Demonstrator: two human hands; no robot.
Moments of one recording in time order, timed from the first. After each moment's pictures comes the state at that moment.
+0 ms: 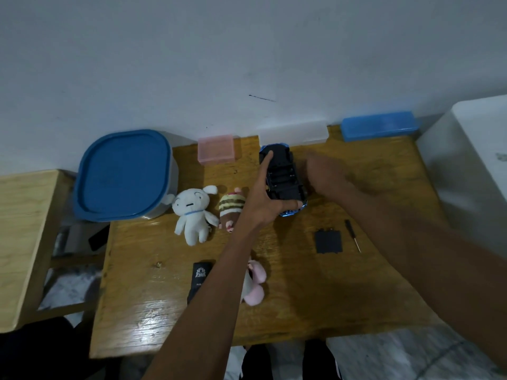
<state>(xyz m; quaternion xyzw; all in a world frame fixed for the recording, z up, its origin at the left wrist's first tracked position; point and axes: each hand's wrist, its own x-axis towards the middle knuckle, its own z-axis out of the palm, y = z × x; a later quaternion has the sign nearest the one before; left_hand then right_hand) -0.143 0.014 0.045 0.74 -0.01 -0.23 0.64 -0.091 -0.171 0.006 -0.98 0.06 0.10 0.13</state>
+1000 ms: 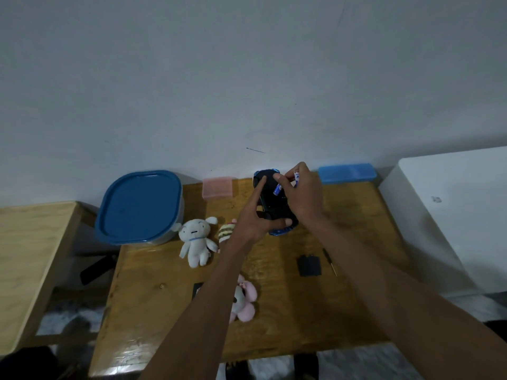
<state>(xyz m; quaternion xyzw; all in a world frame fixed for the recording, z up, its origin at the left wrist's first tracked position) -0.160 0.019 0.118 0.76 -0.06 -0.18 0.62 -0.132 -0.130 0.127 -0.88 0.12 -0.15 0.44</state>
